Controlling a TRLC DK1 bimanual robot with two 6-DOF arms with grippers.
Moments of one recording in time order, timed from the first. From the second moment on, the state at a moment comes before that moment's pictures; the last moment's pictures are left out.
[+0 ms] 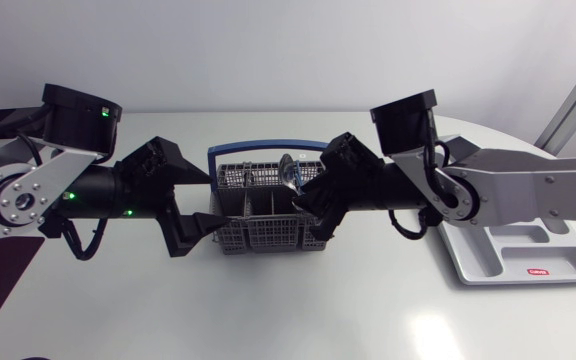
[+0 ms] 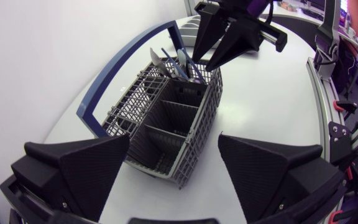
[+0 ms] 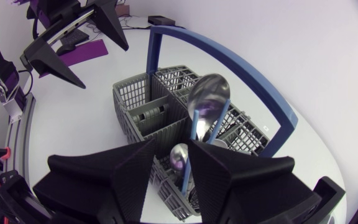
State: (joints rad) left arm -0.33 1.30 0.79 -0.22 0.43 0.68; right arm 0.53 1.54 0.86 0.03 -0.34 -0.36
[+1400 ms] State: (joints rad) left arm -0.31 1.29 0.75 -0.18 0.48 0.70; right arm 0.53 1.57 0.87 0.09 -0.29 -0.36
